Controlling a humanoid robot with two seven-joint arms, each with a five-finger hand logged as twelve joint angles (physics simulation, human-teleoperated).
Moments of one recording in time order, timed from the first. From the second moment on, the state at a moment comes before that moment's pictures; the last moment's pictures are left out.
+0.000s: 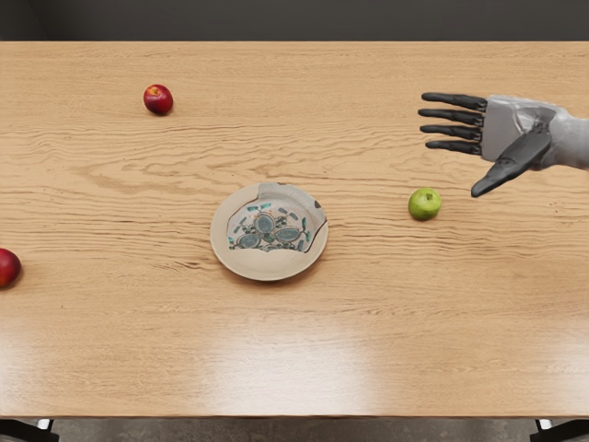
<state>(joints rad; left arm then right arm) -0.02 0.00 -0.03 -0.27 0.03 -0.03 0.06 0.98 -0.97 0.40 1.27 0.03 0.61 -0.16</state>
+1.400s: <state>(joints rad) -0.02 0.00 -0.03 -0.27 0.03 -0.03 0.06 0.96 -0.56 0.24 1.23 -0.95 -0.22 -0.45</state>
